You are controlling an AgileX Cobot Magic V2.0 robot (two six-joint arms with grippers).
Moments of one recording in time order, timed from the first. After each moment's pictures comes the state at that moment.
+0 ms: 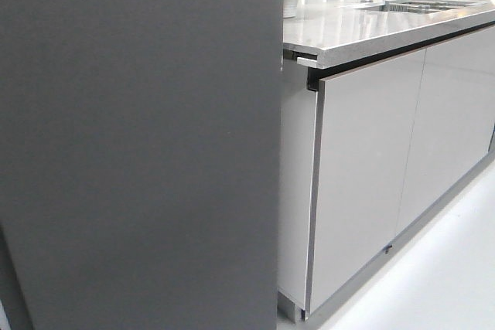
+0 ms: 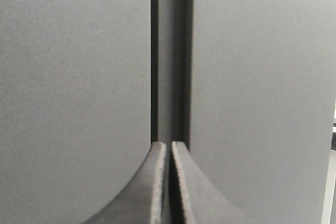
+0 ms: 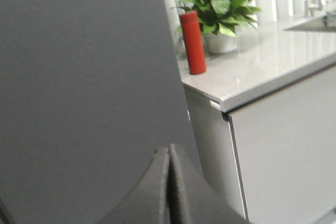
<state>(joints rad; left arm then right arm) 0.02 -0.01 0.00 -0.03 -0.12 -0.02 0.14 0.23 -0.45 0.40 0.28 -0.17</state>
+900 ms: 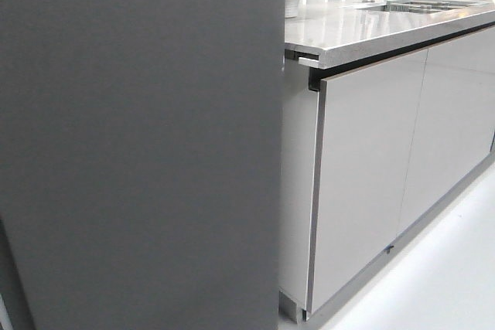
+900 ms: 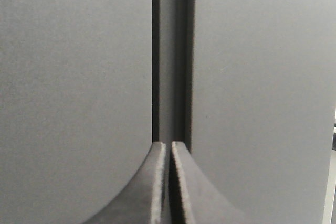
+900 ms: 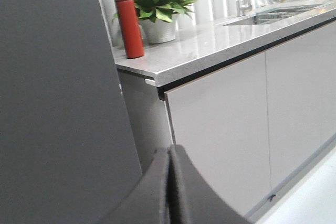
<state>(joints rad) 0.02 -0.01 0.00 -0.03 -0.12 -0.02 0.05 -0.01 0.02 0.32 0.01 -0.19</state>
